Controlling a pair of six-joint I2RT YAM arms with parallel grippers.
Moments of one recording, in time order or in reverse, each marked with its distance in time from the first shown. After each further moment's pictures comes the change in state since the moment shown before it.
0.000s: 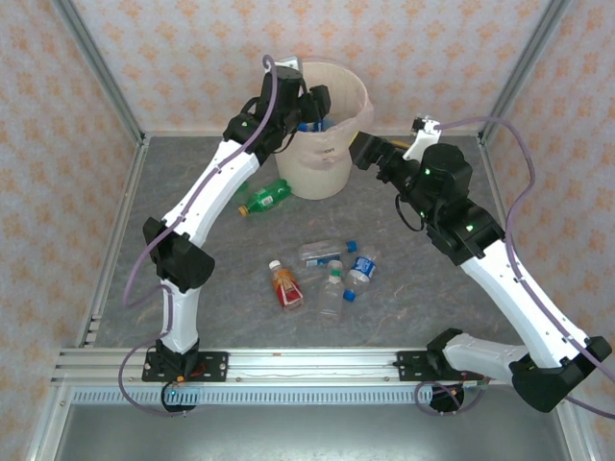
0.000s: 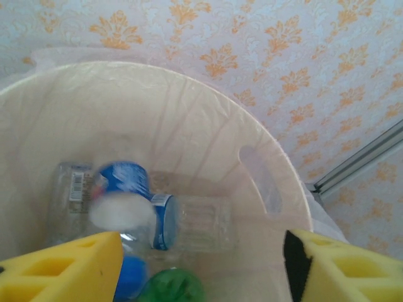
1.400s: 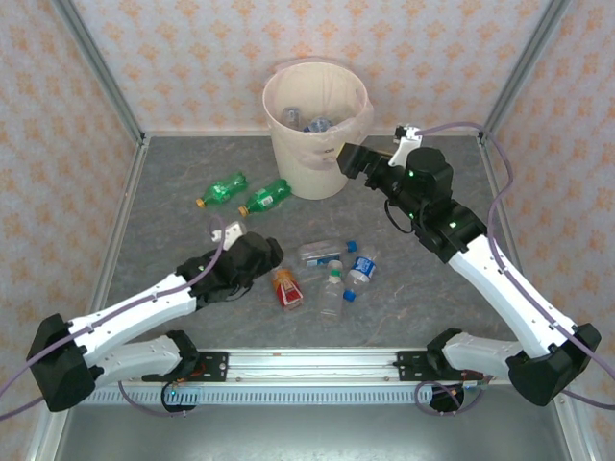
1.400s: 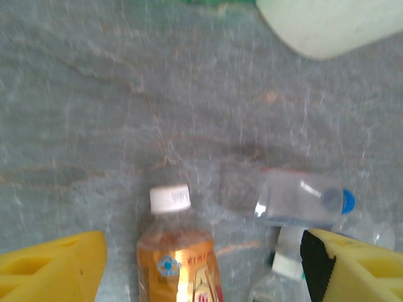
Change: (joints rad) left arm -0.333 -0.948 -1.537 0.039 -0.173 -0.735; right arm 0.000 0.035 -0.091 0.064 -0.087 0.014
